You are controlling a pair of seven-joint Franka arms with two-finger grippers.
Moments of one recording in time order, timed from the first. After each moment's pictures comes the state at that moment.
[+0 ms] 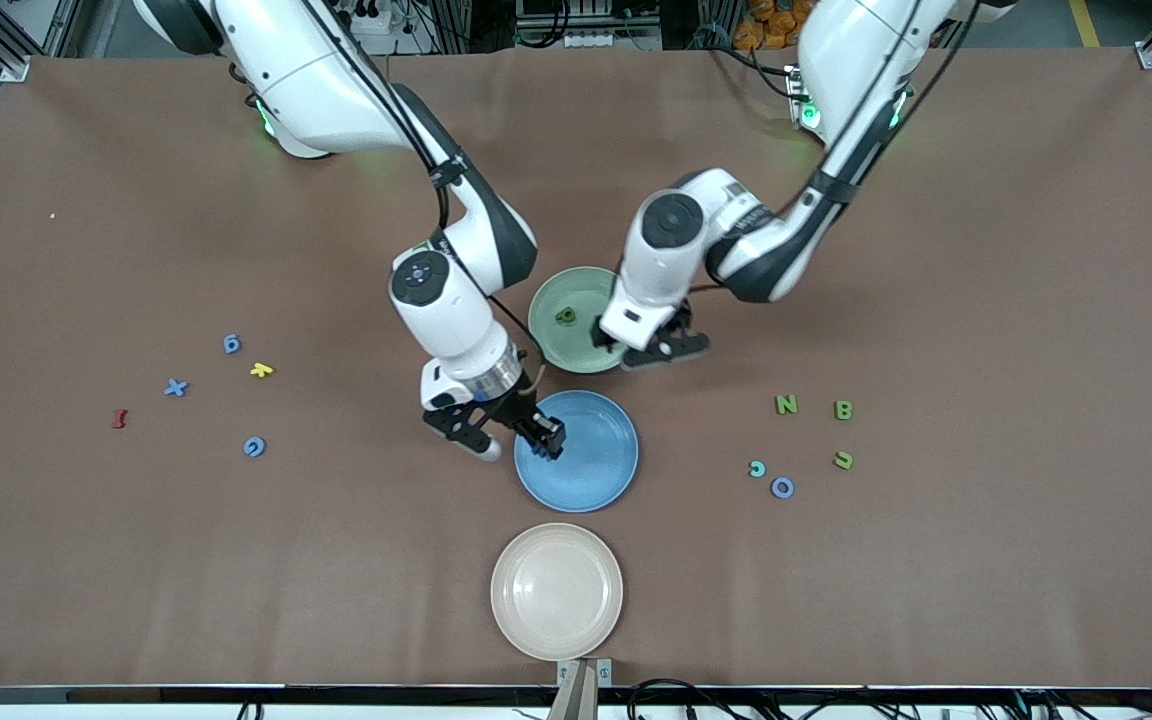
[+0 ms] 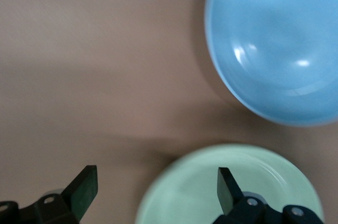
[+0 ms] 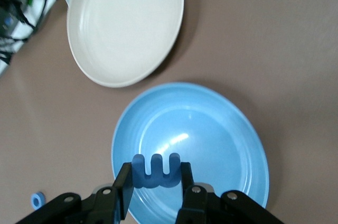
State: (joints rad) left arm -0.39 0.54 -0.35 -1.86 0.23 2.42 -1.08; right arm 0.65 0.73 -0.04 -1.55 0.21 2.73 1.04
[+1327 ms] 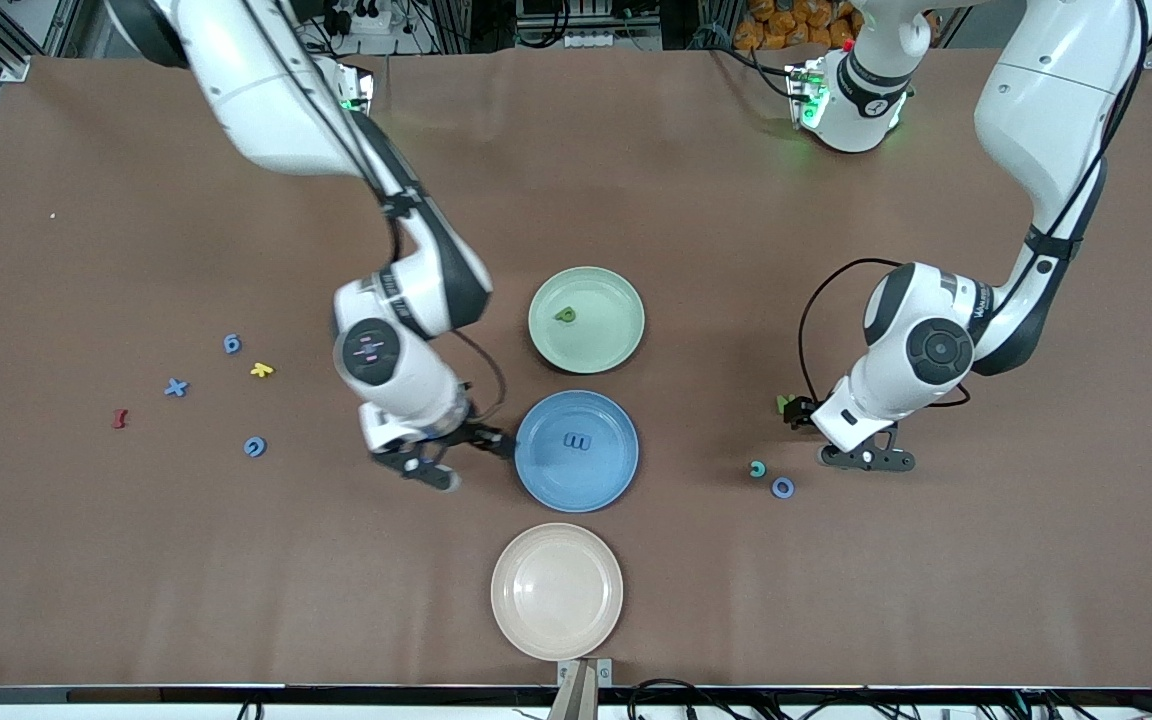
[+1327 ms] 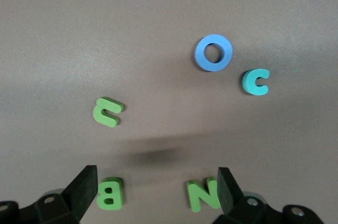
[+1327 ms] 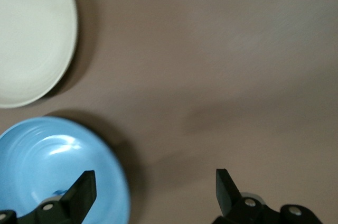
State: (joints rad) left arm 0.08 0.57 -0.34 -1.86 0.24 2.41 -0.27; right arm 0.51 0.72 -0.06 -1.46 0.18 2.29 0.74
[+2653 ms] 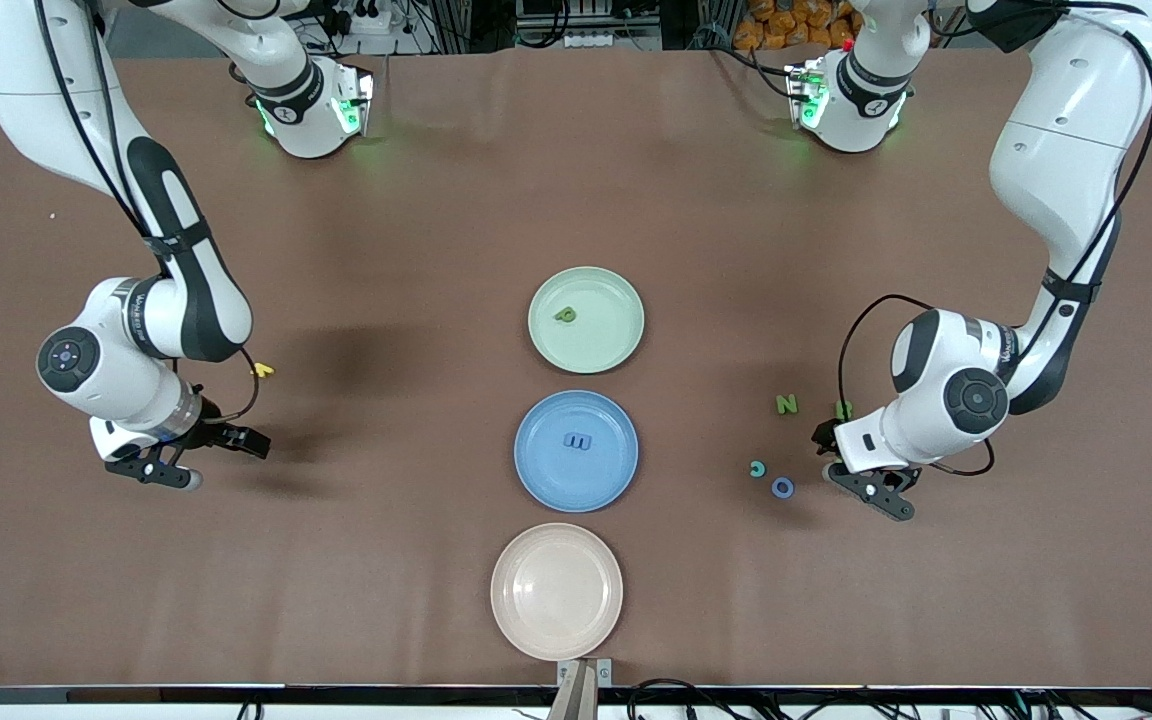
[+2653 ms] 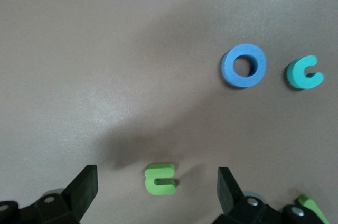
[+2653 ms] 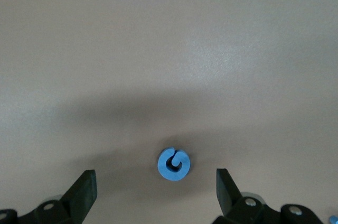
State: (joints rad) left arm 0.11 0.74 -0.32 -1.68 0.26 2.41 0.25; right arm 0.04 0.53 -0.06 -1.90 0.08 2.50 0.15
